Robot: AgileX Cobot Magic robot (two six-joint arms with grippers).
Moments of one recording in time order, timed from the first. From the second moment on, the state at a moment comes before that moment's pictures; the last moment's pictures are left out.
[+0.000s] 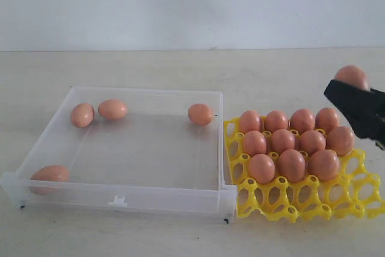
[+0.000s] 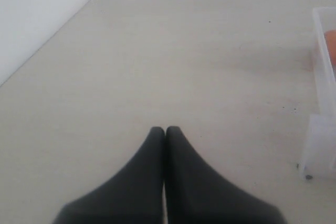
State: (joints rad) left arm -0.02 0.00 0.00 0.67 0.57 -0.54; right arm -0.20 1.36 -0.17 -0.81 -1.20 0.76
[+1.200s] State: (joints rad) left arm -0.02 0.00 0.00 0.66 0.57 -0.55; right arm -0.31 1.61 -0.22 -0.97 -0.83 0.72
